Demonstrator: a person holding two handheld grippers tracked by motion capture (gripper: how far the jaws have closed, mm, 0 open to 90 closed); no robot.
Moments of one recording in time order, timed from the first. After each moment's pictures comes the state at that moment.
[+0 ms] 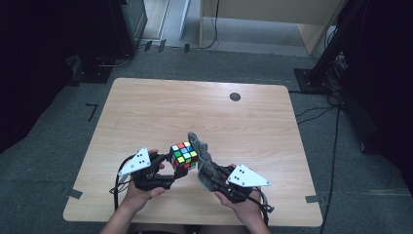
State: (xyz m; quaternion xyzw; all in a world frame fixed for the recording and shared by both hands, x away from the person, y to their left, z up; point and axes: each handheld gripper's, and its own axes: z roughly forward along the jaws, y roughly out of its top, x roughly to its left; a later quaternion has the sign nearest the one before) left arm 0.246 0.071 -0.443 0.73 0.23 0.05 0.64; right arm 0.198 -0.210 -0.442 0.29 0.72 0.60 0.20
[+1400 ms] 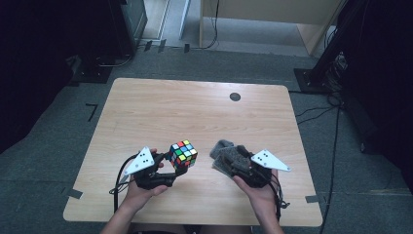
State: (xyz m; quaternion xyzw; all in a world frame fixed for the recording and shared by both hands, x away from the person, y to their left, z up) left arm 0.249 0.067 -0.451 0.75 0.26 0.10 0.60; right arm 0.224 -0.257 -0.438 0.44 0.67 0.56 0.21
